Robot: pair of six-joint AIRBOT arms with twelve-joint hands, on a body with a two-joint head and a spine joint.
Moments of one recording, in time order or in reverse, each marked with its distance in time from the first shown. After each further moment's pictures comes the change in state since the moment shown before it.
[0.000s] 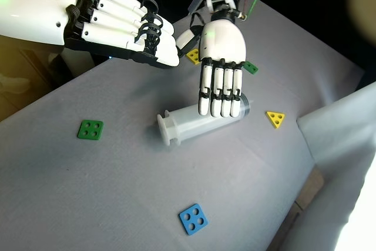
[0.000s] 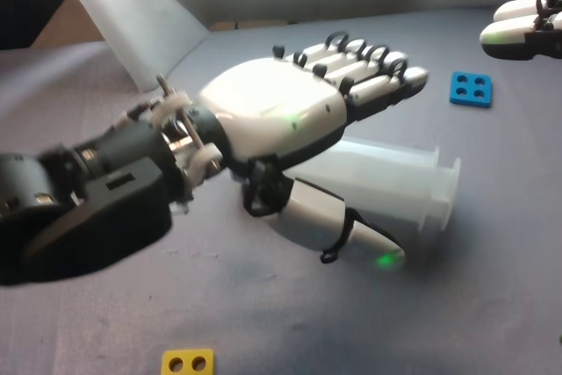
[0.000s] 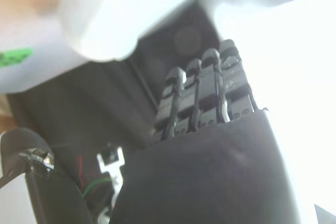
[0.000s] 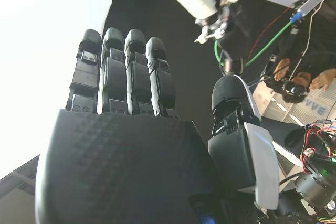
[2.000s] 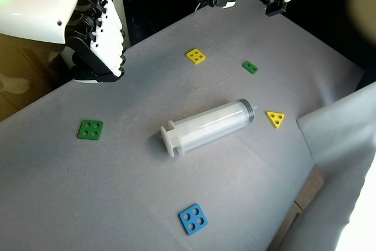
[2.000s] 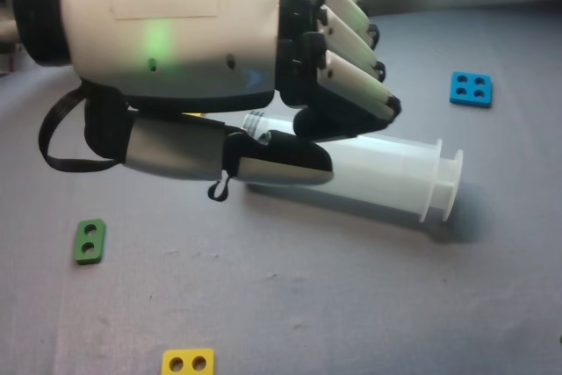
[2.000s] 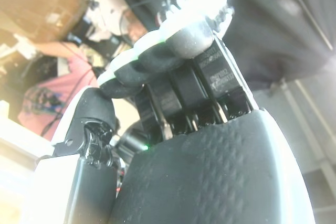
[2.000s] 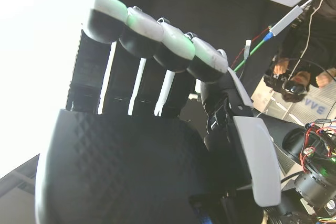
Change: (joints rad) left arm -0.365 0.237 0.053 1.215 -0.456 -0.848; right arm 0.001 0.000 -0.002 0.000 0.001 0.000
